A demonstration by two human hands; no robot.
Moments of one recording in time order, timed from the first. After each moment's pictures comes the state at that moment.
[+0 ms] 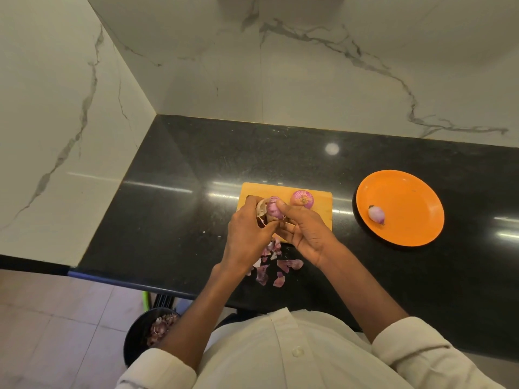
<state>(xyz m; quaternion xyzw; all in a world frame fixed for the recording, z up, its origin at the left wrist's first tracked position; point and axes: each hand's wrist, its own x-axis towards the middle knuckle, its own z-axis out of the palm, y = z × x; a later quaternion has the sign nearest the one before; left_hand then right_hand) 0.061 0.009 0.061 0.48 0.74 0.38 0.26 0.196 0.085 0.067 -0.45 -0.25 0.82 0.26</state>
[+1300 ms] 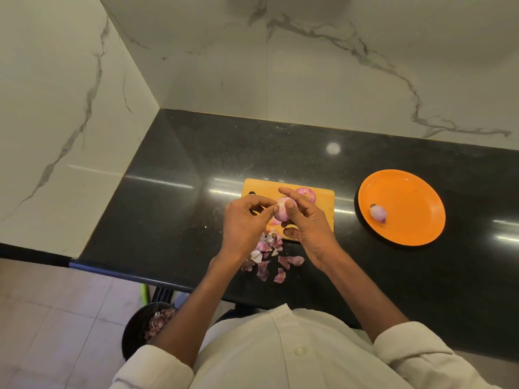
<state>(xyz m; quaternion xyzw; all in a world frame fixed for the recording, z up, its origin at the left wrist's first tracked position) 0.056 0.008 0.079 0.42 0.72 0.47 0.29 0.202 0.069 0.067 -0.44 -0.49 0.69 0.29</state>
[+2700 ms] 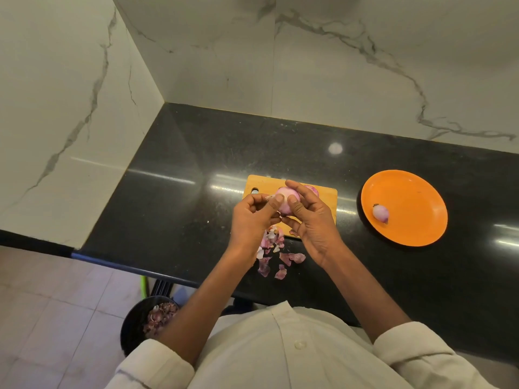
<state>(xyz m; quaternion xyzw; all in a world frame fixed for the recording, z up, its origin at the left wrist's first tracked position) 0.074 0.004 0.081 0.18 0.62 0.59 0.48 0.199 0.071 0.072 -0.40 -0.37 0.76 0.36</state>
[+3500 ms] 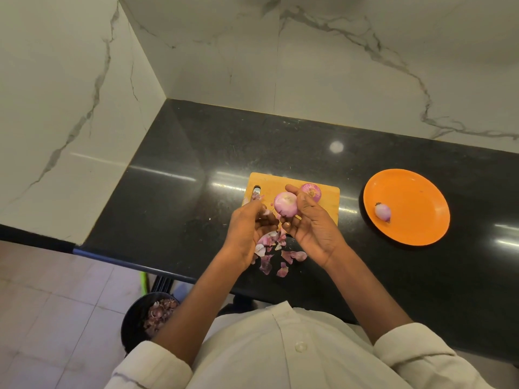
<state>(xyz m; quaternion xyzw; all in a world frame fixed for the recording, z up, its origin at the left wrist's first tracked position) 0.061 -0.004 0.068 0.07 0.59 0.58 0.56 0.200 0.067 0.069 -0.40 -0.24 0.83 0.31</state>
